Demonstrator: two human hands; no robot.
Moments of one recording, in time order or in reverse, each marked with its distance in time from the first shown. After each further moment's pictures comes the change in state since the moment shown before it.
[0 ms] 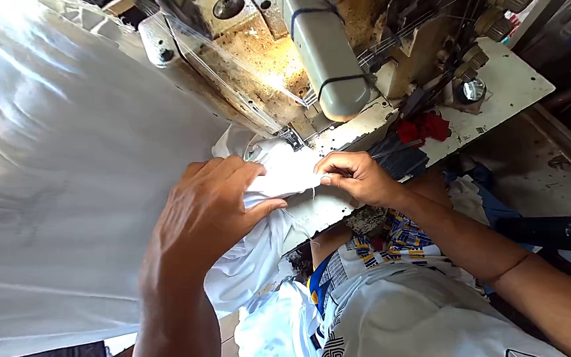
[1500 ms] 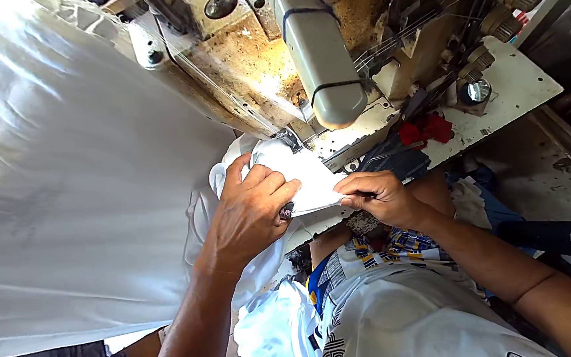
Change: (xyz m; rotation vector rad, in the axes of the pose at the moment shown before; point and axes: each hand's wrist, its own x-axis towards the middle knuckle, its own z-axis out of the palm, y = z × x) left_hand 0.008 0.025 0.038 -0.005 0.021 0.175; right_hand -0.042 -0.009 -0.014 -0.022 -0.005 -0.035
